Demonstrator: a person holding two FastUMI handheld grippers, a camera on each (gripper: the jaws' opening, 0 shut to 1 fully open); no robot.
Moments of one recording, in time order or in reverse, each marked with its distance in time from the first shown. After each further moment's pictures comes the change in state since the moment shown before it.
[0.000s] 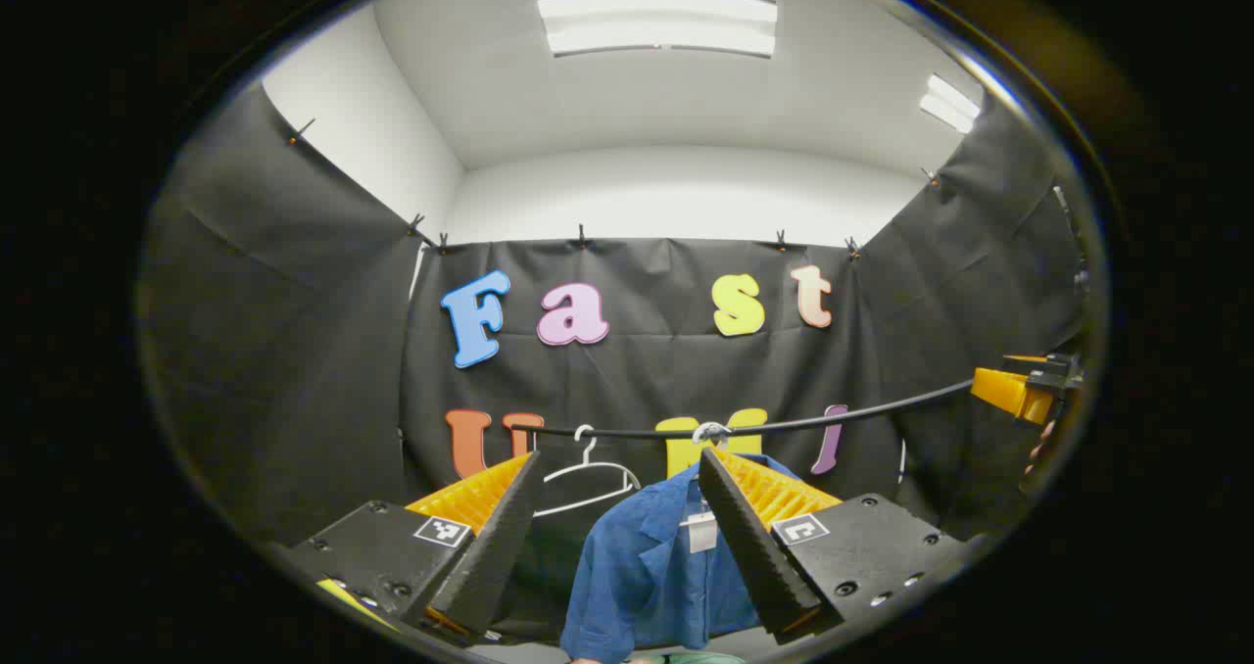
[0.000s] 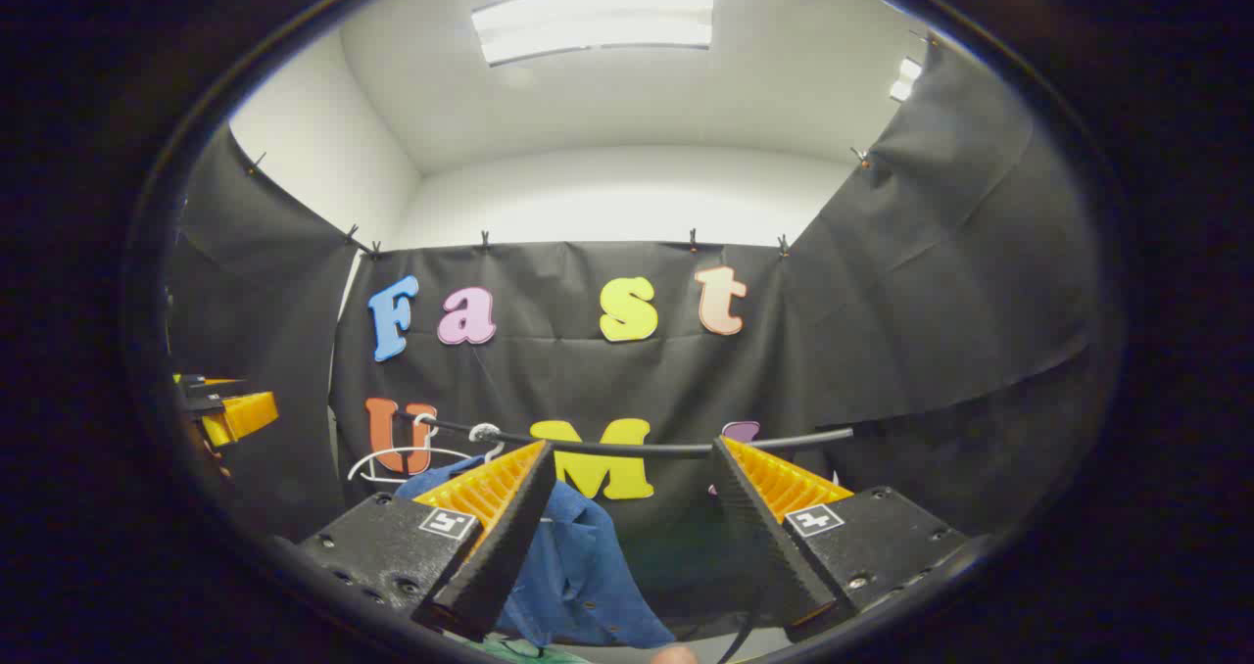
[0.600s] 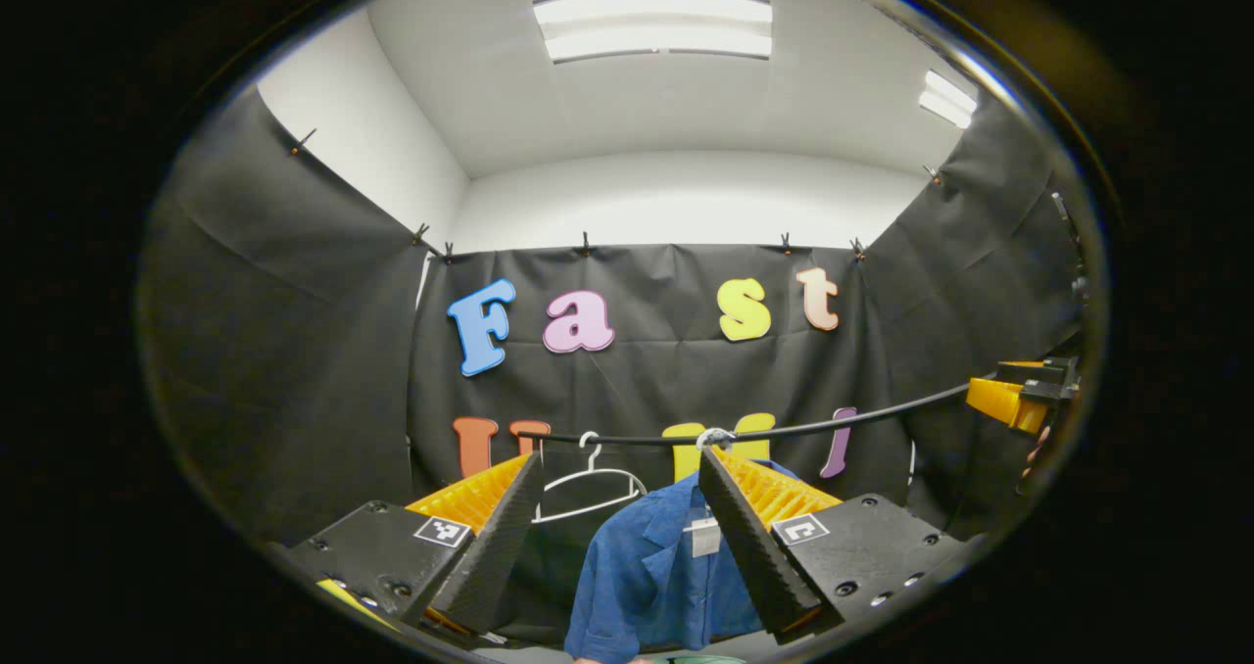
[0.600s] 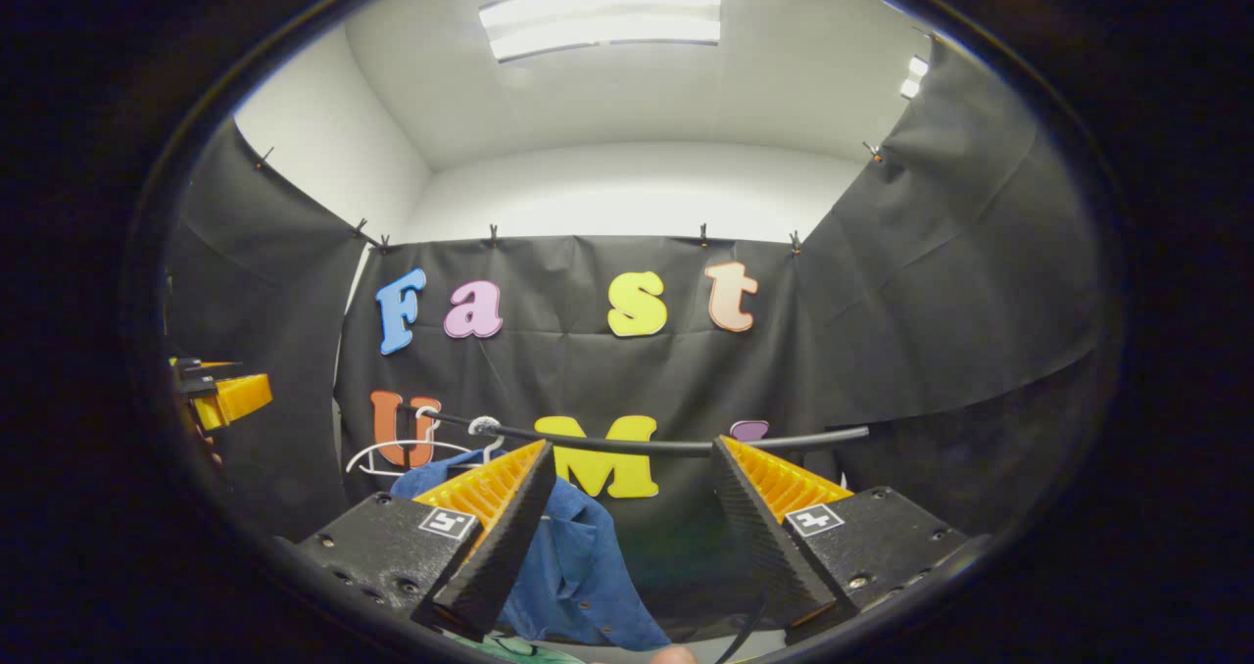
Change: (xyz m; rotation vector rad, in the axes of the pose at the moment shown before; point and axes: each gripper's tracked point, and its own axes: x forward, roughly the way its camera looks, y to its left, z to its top) left arm 0.004 0.001 0.001 0.016 -0.023 0.014; right arm 0.016 -0.006 -0.008 -0.013 0.003 0.026
